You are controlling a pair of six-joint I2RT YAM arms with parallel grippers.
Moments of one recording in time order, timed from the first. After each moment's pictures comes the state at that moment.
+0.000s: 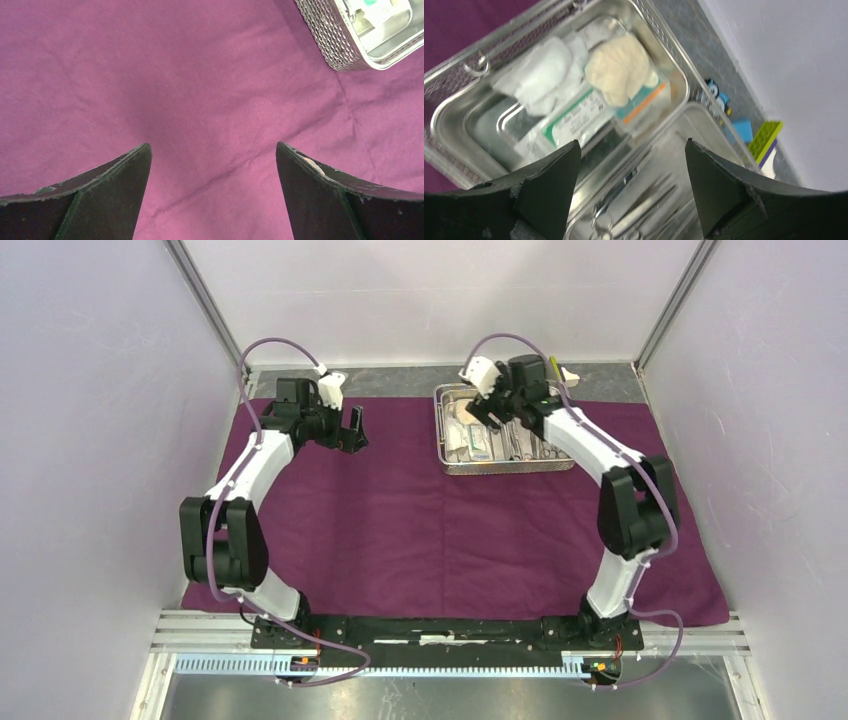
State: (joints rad) left arm -0.07 1.57 1.21 -0.41 0.42 0.18; right arm 0.32 1.78 1.40 -0.23 -0.20 -0.64
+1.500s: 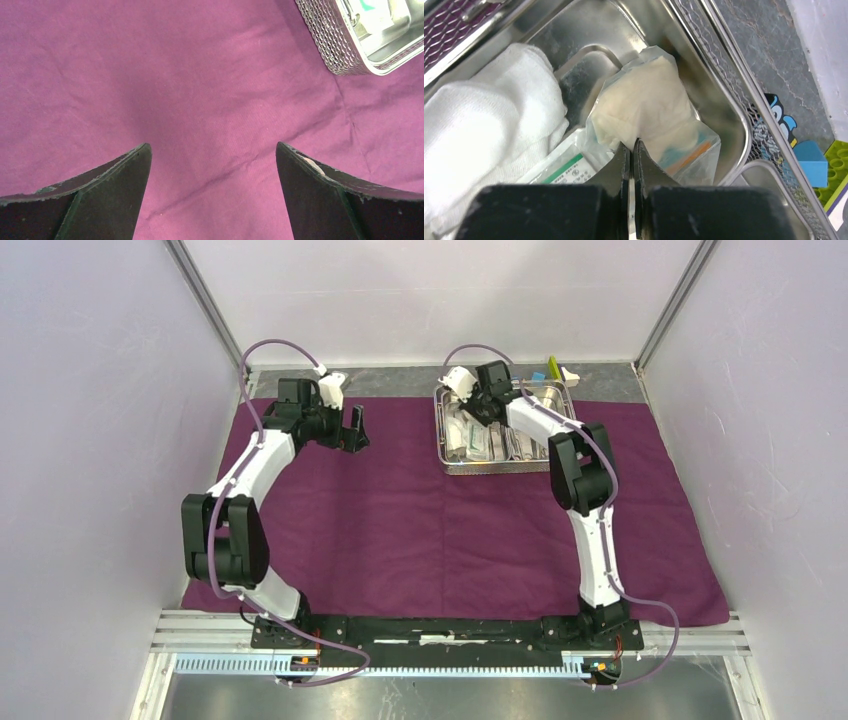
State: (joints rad) left arm -0.08 1.60 1.21 -0.40 0.42 0.14; right arm 0.38 2.31 1.82 -0.30 -0.03 -0.64
